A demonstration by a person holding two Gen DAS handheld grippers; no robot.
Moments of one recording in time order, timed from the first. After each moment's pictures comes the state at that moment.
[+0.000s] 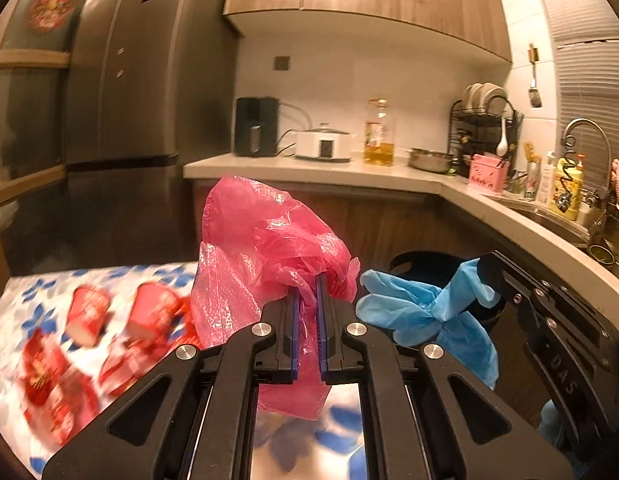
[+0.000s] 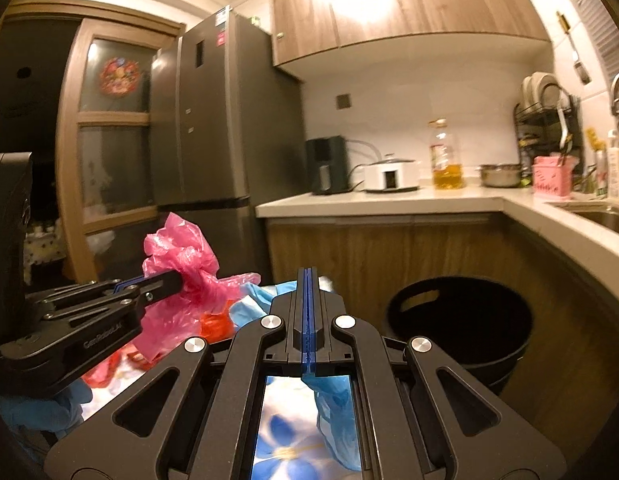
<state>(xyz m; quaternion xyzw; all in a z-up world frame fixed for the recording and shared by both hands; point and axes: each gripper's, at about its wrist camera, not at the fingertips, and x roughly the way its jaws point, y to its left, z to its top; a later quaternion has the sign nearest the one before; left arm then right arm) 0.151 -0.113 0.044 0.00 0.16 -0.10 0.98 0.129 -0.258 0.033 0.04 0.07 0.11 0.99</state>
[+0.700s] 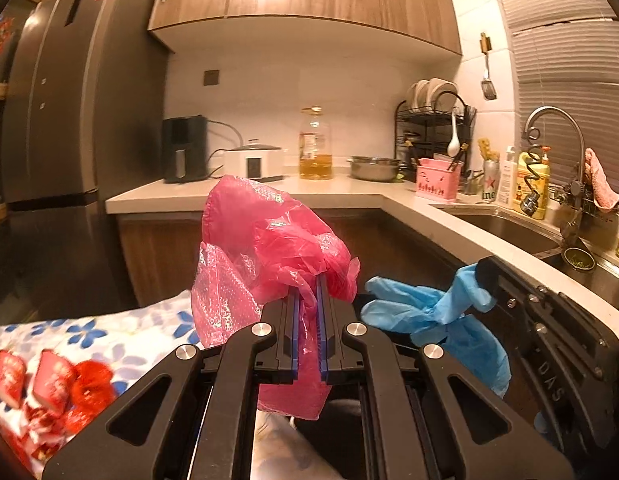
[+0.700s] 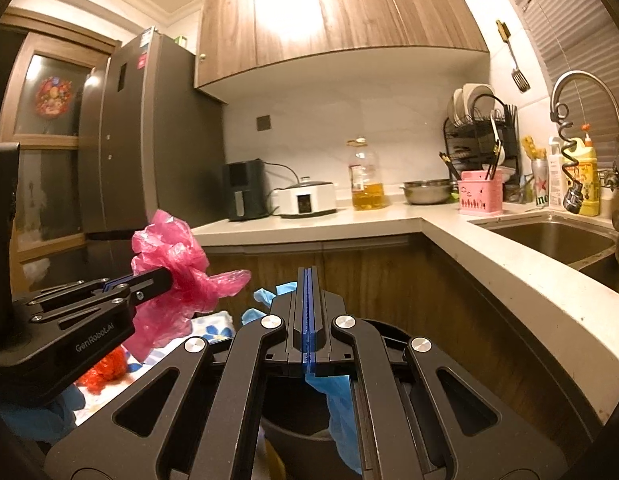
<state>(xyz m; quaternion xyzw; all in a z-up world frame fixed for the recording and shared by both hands) 0.217 -0.239 0.063 0.02 0.14 -0.19 0.97 0.182 -0.372 0.041 0.06 0.05 -0.01 1.00</state>
